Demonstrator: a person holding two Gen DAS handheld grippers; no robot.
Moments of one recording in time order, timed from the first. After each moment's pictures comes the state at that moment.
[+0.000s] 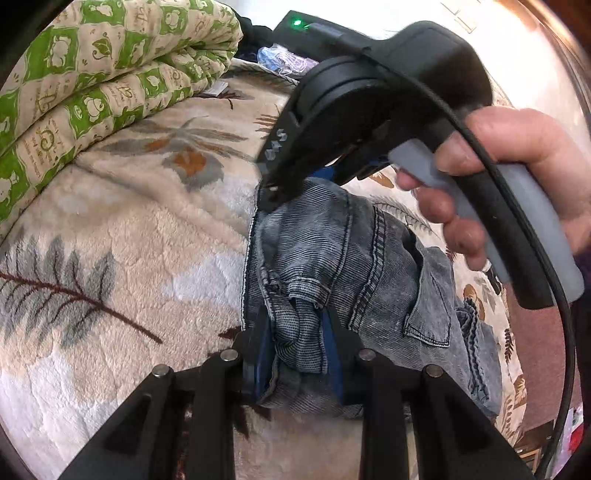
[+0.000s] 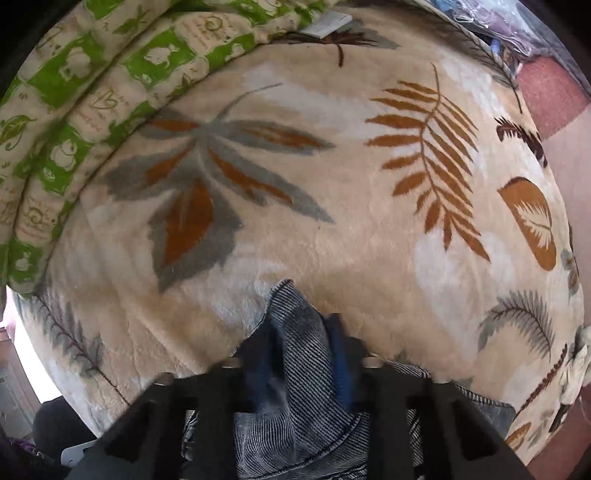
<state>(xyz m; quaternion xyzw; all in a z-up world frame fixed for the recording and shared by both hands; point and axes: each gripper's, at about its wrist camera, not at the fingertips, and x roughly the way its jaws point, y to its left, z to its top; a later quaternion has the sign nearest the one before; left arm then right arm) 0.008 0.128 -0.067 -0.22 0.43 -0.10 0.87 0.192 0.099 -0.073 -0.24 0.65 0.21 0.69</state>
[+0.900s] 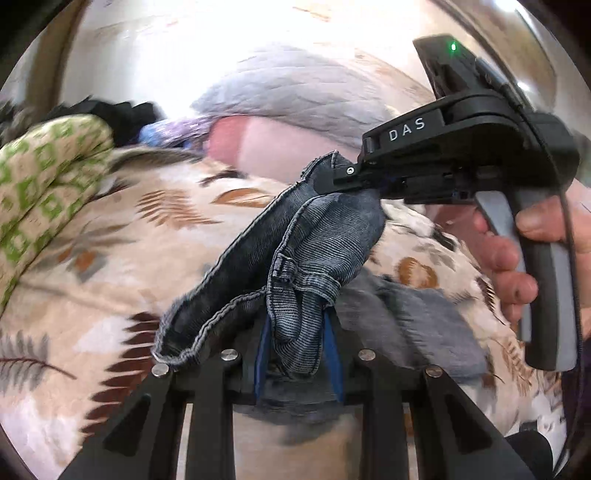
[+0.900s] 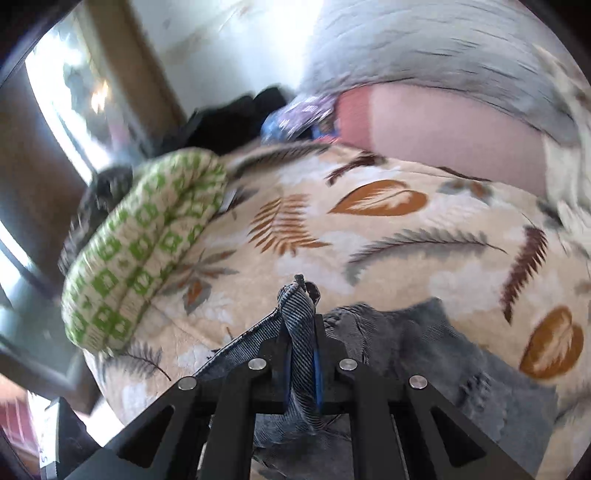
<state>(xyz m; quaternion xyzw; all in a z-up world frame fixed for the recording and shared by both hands) -0.035 0.015 -0.013 -0.08 0.32 -0.22 0.92 0.091 -0.136 0.057 0.07 0.45 0.18 0.87</state>
